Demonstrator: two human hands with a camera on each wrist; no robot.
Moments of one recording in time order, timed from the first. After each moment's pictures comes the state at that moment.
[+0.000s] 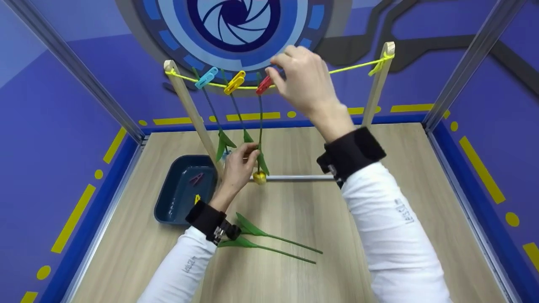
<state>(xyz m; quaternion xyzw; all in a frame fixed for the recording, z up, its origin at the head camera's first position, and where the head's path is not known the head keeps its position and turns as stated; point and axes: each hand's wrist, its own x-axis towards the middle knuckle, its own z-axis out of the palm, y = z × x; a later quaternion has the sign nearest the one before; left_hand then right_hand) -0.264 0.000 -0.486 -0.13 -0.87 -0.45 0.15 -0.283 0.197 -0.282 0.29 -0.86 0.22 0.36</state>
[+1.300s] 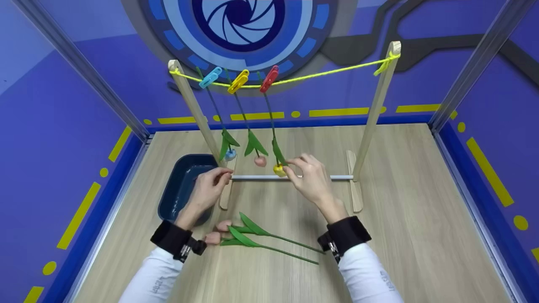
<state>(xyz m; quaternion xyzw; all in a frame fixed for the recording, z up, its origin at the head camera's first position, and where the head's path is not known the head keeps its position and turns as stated) -0.237 -0.095 -0.522 -0.14 -0.92 -0.35 0.14 -0.240 0.208 -0.506 0.24 -0.86 0.35 0.28</state>
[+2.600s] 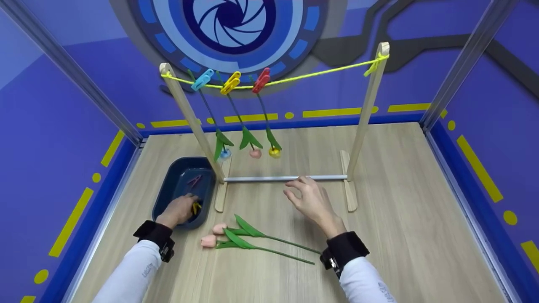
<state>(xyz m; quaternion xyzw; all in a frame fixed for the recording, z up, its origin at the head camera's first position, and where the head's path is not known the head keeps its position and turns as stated) -0.250 -0.197 -0.605 -0.11 -0.99 -0.03 -0.12 -0.221 0.219 -0.565 0.23 -0.88 0.35 0.22</state>
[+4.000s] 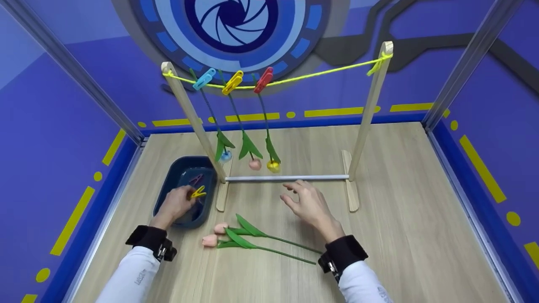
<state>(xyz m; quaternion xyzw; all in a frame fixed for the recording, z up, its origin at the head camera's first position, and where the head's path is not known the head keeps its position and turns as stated) -0.248 -0.199 -0.587 -0.04 -0.98 -0.18 0.00 -0.211 0.209 -0.564 0.20 -0.89 0.37 0.15</state>
